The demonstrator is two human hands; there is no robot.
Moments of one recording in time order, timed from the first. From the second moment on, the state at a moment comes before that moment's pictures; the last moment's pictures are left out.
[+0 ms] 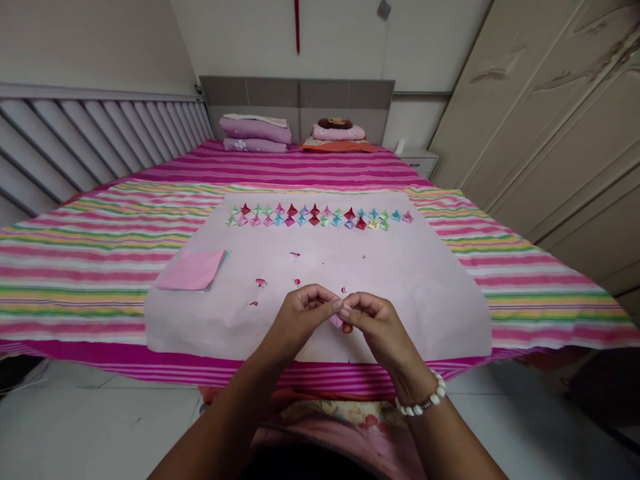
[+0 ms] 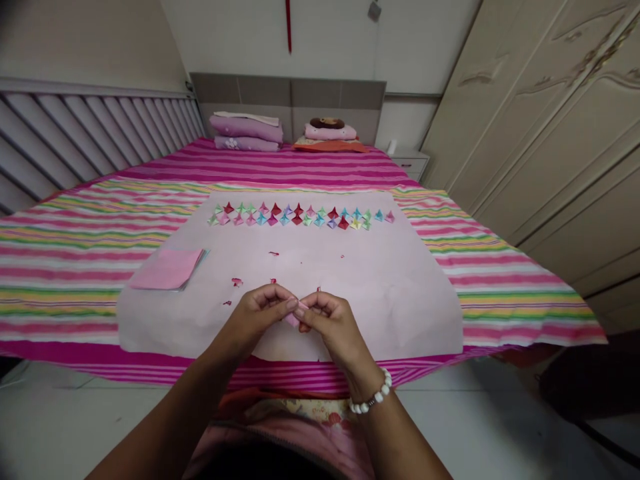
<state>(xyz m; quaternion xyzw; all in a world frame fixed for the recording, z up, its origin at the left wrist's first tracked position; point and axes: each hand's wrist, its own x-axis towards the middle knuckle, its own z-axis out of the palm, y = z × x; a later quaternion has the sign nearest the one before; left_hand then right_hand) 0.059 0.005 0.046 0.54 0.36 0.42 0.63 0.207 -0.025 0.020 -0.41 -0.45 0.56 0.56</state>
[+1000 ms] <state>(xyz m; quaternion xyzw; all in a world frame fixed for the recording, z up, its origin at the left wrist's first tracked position) 0.053 0.001 0.047 0.55 0.33 0.43 0.64 0.212 -0.030 0.024 -0.41 -0.43 0.53 0.61</state>
